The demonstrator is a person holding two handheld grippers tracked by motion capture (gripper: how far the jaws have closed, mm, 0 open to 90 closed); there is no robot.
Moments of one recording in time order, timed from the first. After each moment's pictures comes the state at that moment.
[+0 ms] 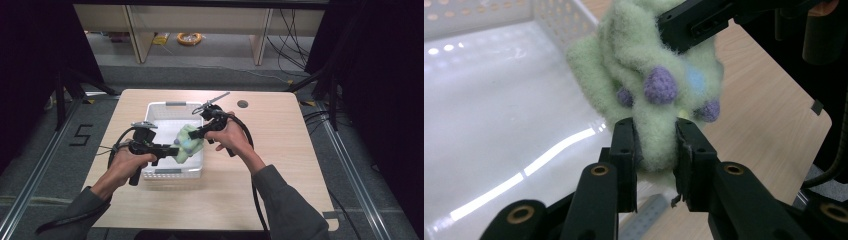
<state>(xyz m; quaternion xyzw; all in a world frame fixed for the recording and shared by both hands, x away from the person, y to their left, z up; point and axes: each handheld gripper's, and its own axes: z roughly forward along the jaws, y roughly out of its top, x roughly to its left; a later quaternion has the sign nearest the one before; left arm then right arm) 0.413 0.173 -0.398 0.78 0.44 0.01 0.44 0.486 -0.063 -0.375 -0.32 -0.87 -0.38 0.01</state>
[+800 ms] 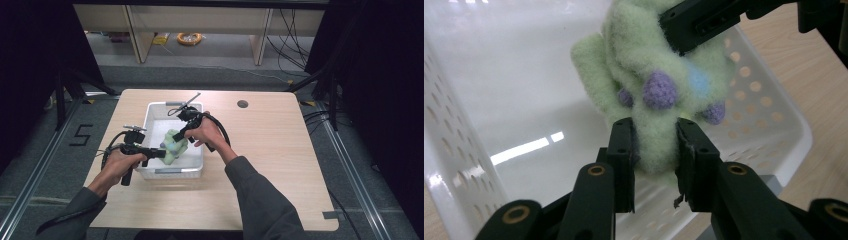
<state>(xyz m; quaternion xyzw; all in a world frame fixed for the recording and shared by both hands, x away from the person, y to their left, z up) 0.434 0.206 -0.443 0.77 0.51 0.00 0.40 0.528 0.000 -0.420 -0.31 -0.90 -0.31 0.05</state>
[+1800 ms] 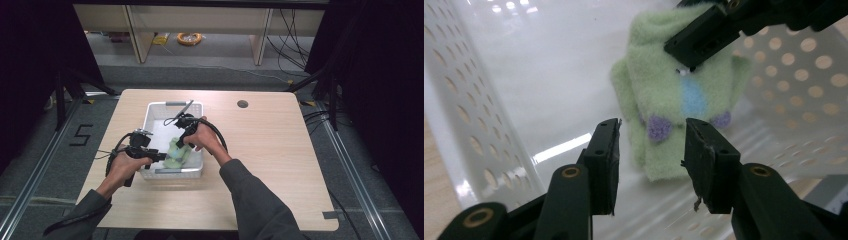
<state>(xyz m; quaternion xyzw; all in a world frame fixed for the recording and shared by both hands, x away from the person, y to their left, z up) 0.431 0.196 -0.447 0.80 0.49 0.08 0.34 0.530 0.011 -0.448 -0.31 -0.92 -0.24 0.02</state>
